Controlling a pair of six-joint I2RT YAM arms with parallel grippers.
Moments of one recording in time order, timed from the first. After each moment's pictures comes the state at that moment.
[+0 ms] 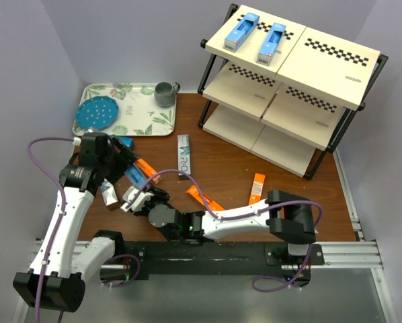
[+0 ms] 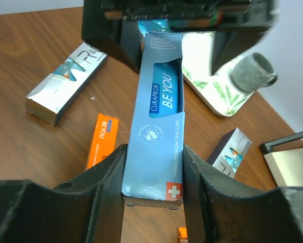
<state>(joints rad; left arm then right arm) -0.10 0.92 0.97 -0.86 0.00 -0.92 1.51 1.87 1.22 0.48 0.81 -0.33</state>
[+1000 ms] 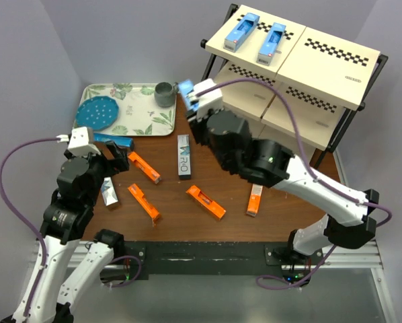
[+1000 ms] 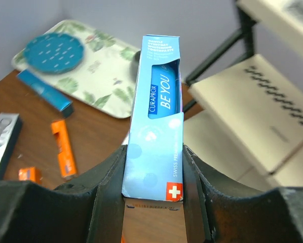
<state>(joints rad) -0.28 0.56 0.95 -0.61 -0.30 -0.33 1.17 1.47 1.77 -0.52 0.77 -0.01</state>
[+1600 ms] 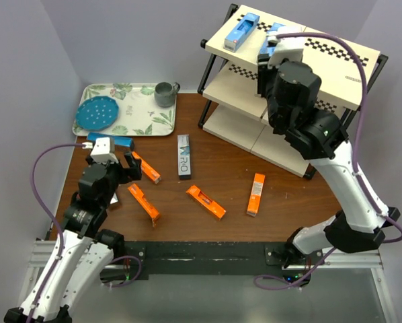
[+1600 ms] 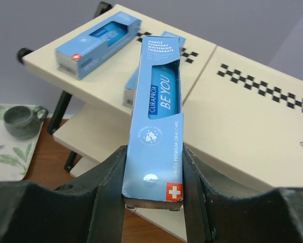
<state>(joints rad) -0.31 0.51 0.65 -0.42 -0.22 -0.28 0.78 1.43 2.04 -0.66 0.87 -0.11</state>
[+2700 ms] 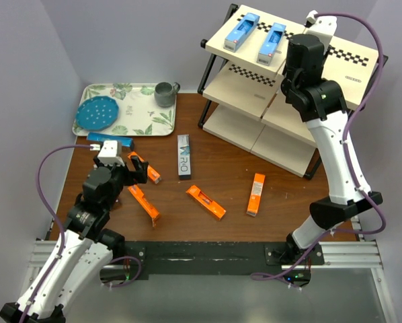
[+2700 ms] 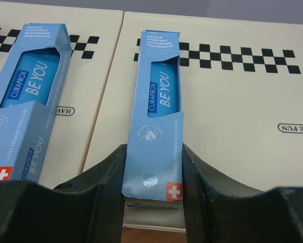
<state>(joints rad) -0.40 0.49 0.59 -0.35 -0.22 -0.28 0.38 1.62 2.18 -0.81 0.85 0.18</state>
